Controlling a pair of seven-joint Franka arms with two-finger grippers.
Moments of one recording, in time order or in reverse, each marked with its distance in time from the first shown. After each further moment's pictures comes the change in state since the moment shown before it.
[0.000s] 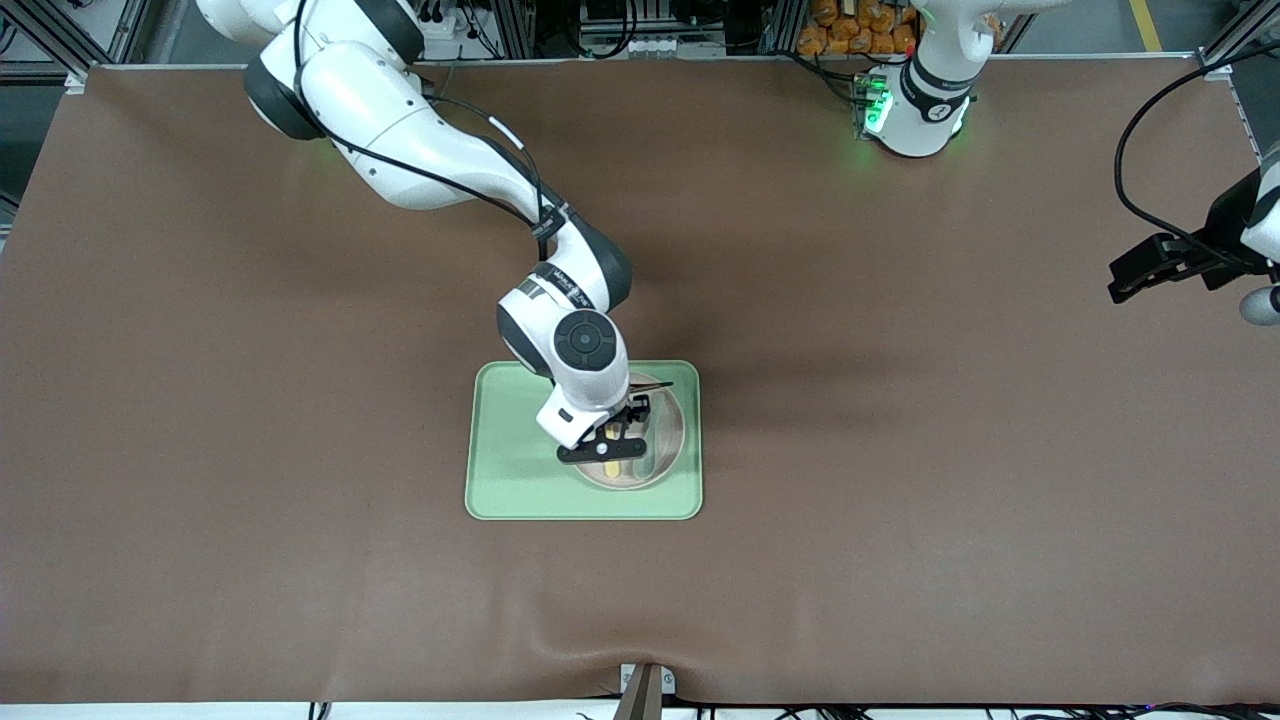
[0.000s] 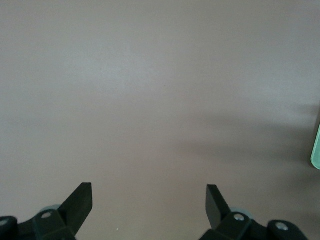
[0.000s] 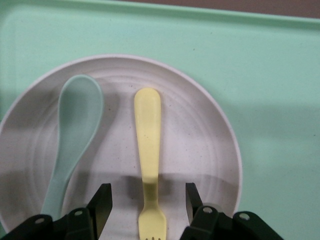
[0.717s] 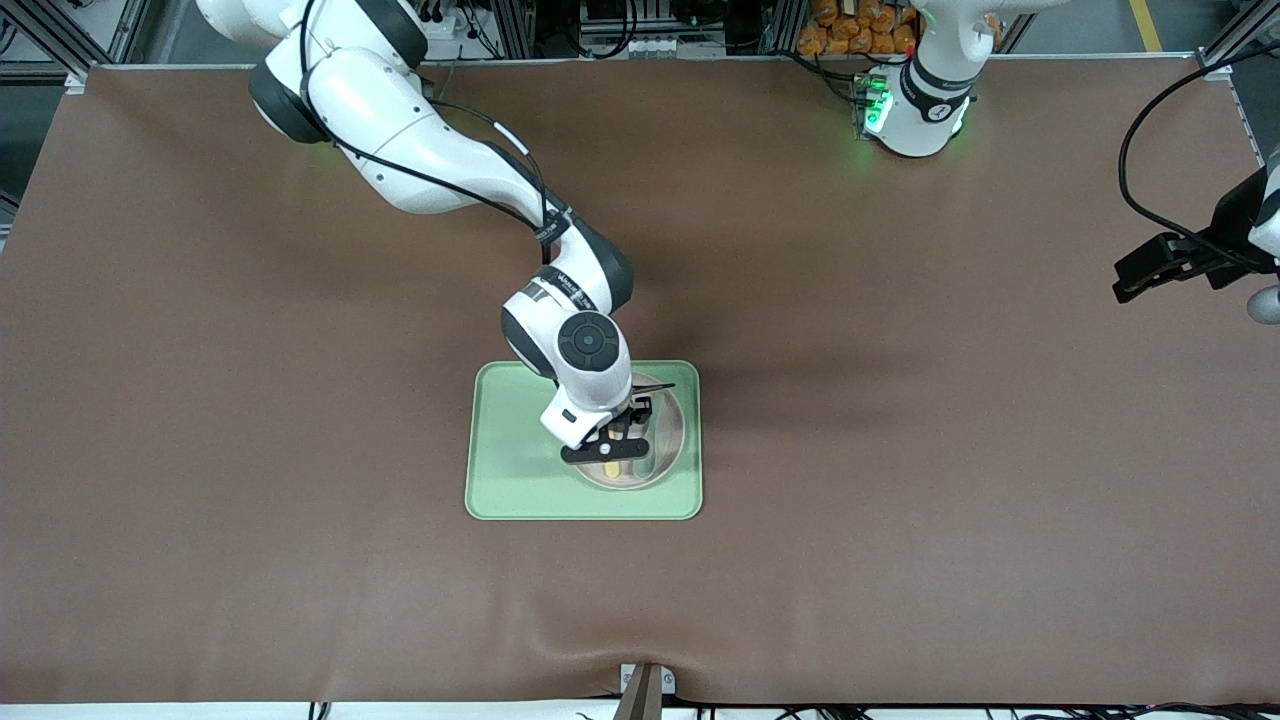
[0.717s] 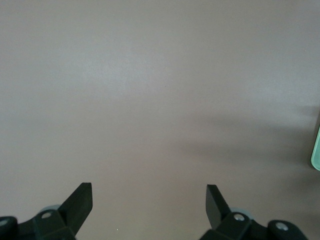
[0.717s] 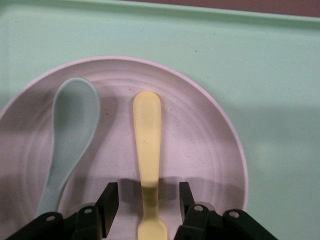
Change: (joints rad) left arm 0.000 -0.001 0.000 0.000 0.000 0.002 0.000; right arm 0.000 0.012 -0.008 -0.005 -0.010 0.031 0.002
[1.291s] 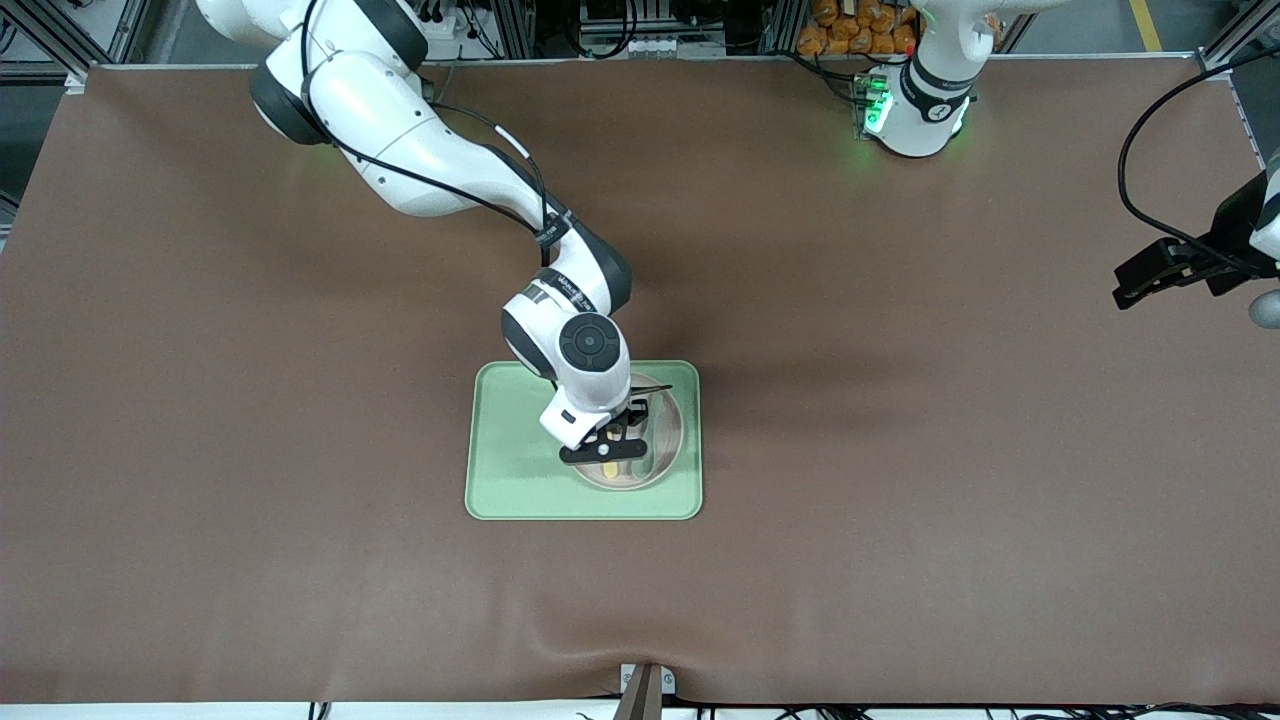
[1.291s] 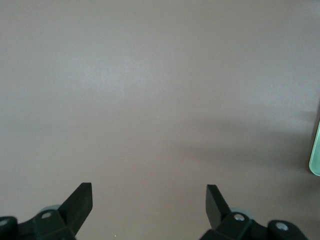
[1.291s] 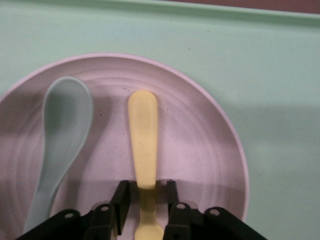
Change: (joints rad) left arm 0.000 0.005 0.000 -0.005 -0.005 0.033 0.000; right arm -0.002 0.005 0.000 -0.006 -0.017 0.008 0.025
